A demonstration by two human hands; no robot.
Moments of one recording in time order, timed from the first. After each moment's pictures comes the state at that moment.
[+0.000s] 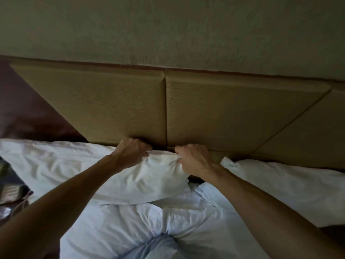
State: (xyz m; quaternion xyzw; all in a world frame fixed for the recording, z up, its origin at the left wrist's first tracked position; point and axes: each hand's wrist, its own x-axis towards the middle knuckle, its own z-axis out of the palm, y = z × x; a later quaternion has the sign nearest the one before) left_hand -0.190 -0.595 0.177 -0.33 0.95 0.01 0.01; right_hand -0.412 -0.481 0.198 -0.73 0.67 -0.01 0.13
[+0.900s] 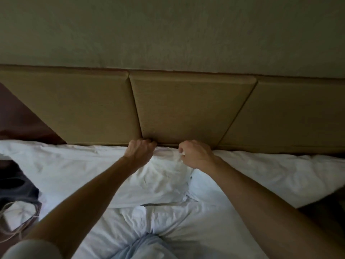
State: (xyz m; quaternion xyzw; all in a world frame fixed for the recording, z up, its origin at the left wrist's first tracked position) left_hand -0.282 -0.534 0.169 -0.36 0.93 -0.07 -0.01; right_hand -0.467 -0.420 0.237 -0.61 0.77 0.02 0.19
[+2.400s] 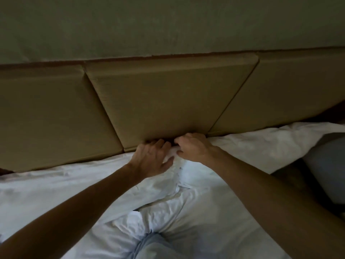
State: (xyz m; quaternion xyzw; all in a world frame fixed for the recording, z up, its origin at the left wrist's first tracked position) left_hand -0.341 -0.530 0.138 -0.16 0.98 0.01 -0.11; right_hand -0.505 -0.440 0.192 -0.61 0.77 0.06 0.16
